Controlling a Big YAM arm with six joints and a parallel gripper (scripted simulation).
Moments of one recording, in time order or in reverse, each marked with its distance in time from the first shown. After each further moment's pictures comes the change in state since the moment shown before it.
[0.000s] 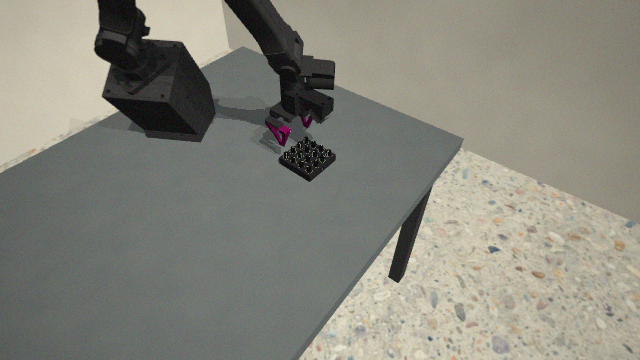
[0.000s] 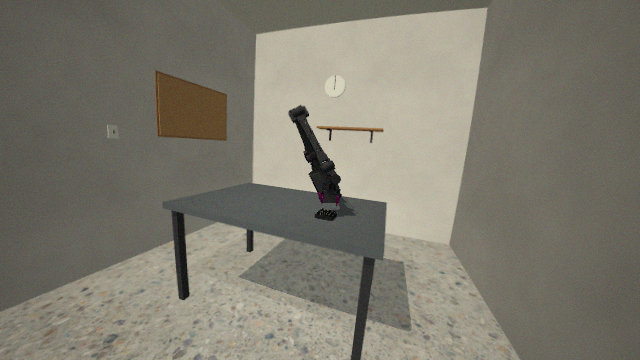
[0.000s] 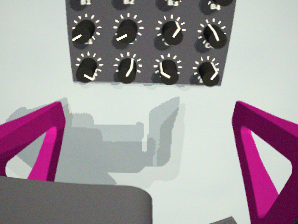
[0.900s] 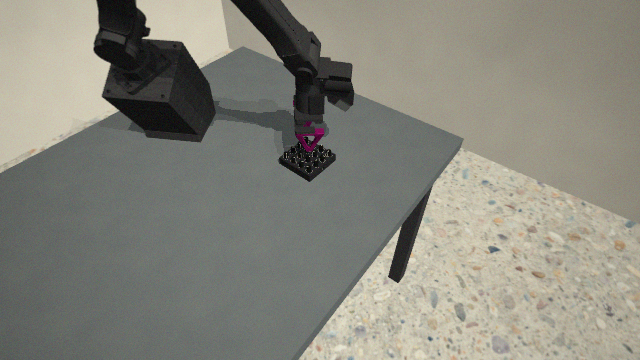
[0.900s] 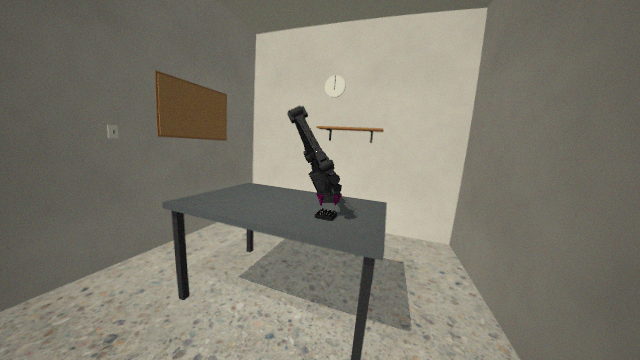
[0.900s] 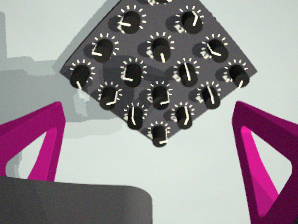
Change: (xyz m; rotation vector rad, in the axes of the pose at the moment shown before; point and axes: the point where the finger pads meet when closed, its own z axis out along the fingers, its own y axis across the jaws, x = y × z) arm -0.041 0.006 -0.008 0.004 0.004 -0.738
